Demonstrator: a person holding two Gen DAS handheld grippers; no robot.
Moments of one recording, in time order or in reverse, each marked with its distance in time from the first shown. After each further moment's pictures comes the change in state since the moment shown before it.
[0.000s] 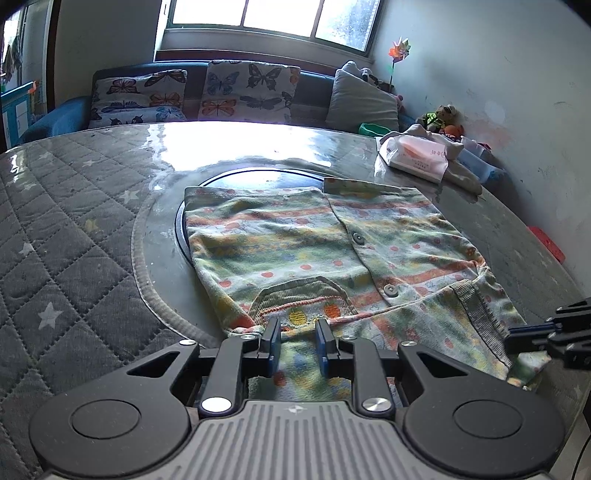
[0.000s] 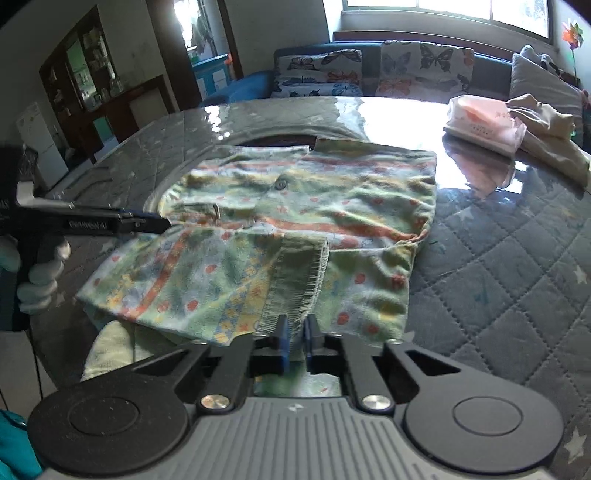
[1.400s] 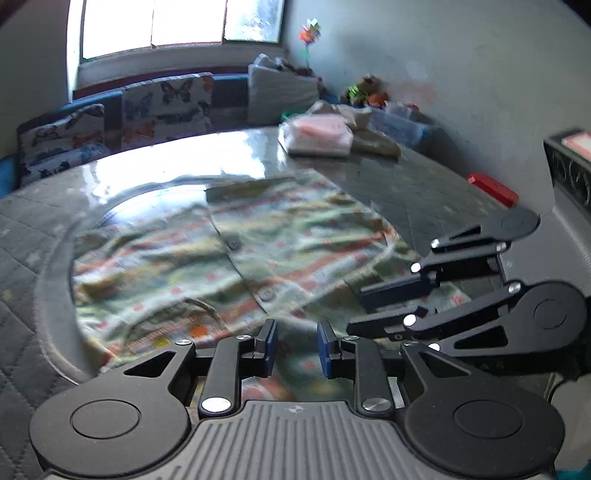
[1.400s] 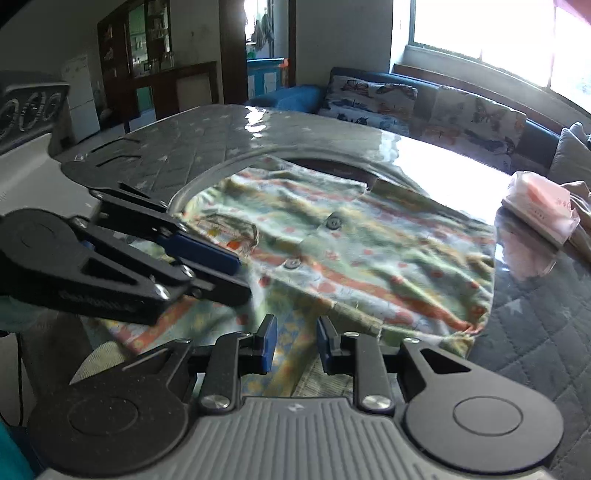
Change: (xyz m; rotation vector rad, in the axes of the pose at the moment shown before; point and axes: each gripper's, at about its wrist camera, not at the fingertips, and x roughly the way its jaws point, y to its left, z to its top) left arm 0.013 -0.084 -0.005 0.263 0.025 -0.133; right arm 0.038 0.037 0.021 -0.276 -0.040 0.023
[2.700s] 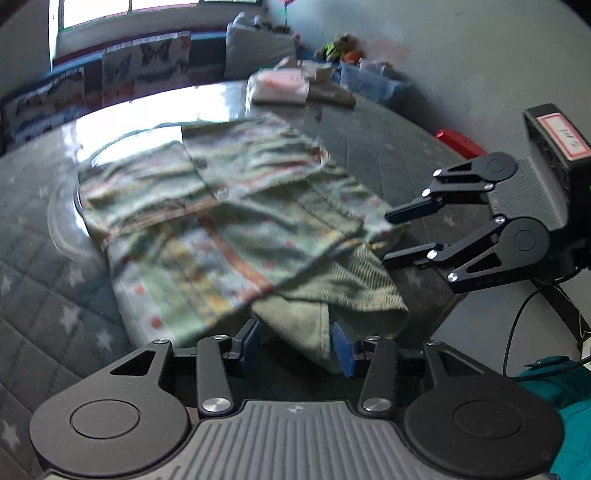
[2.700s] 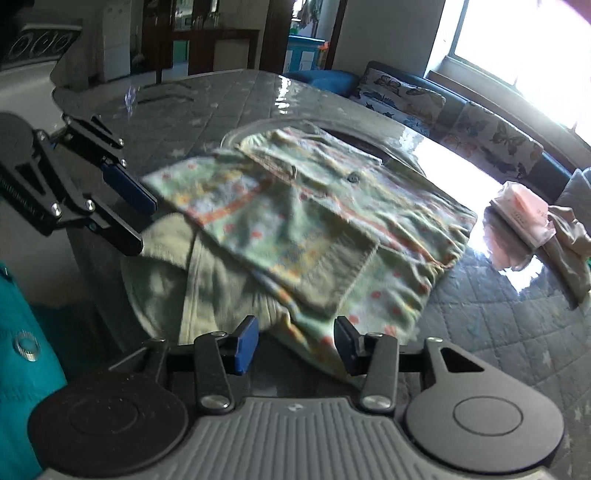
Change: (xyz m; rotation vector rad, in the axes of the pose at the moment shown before) left arm -0.077 -0.037 -0.049 -0.028 0.186 -0.068; right arm -0.075 0.025 -0.060 -0.213 0.075 -0.050
